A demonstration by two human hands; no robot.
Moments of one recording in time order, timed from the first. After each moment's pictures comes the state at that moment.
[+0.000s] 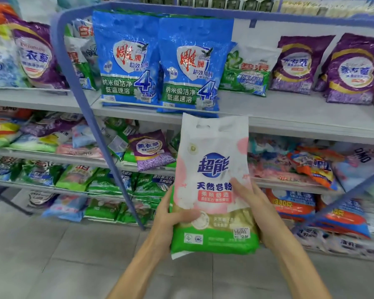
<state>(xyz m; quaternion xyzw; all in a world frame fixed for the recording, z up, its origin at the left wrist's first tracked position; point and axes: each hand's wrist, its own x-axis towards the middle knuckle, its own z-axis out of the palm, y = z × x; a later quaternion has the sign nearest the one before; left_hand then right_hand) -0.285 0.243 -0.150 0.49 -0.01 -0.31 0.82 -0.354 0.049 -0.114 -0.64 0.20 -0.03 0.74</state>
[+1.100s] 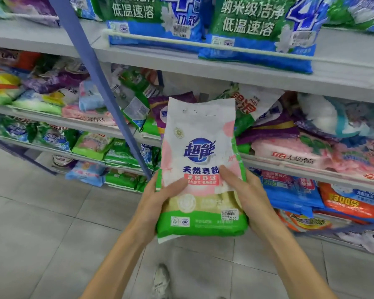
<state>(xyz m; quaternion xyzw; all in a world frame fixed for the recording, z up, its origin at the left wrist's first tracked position) -0.164 0.304 -0.254 0.54 0.11 -0.28 0.79 -0.205 0.110 -0.237 -0.62 0.26 0.04 0.74</state>
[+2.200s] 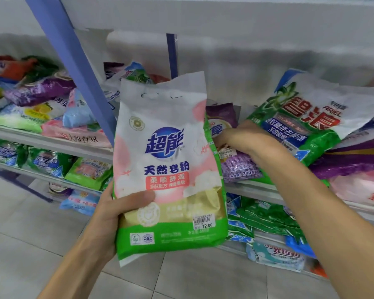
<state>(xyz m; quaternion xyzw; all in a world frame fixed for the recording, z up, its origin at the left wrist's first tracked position) -0.019 0.380 -0.337 0.56 0.06 -0.20 0.80 0.044 0.119 -0.278 -0.83 0.26 0.10 0.49</state>
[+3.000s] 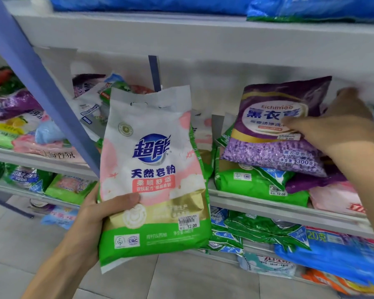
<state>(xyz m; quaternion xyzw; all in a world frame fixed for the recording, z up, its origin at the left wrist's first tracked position) 0.004 0.361 -0.326 0.58 0.08 -0.20 0.79 0.000 0.007 -0.239 -0.88 0.40 -0.15 0.23</state>
